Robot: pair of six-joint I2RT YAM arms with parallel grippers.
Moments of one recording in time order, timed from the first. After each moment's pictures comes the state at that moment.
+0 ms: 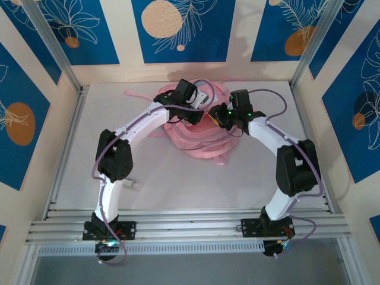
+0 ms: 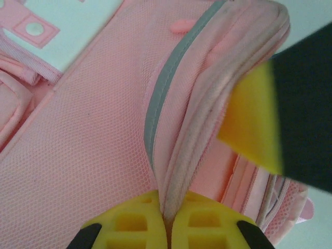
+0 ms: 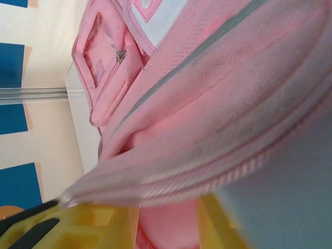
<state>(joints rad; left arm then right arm) -0.64 2.09 1.94 -0.72 0.19 -0.02 0.30 1.71 1.21 -0.22 -0.40 1.03</state>
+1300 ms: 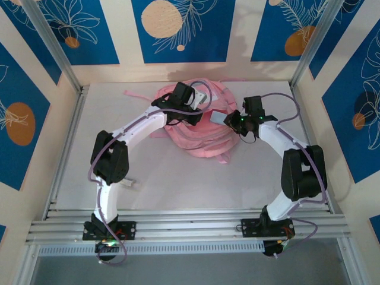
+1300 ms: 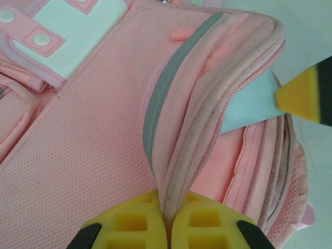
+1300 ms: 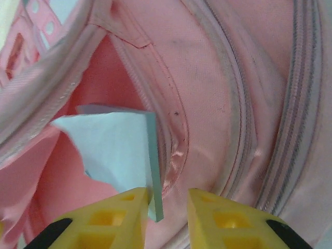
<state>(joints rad) -0.63 2.03 1.80 -0.57 0.19 -0.05 0.18 1.63 1.11 -0.35 -0.30 0.79</state>
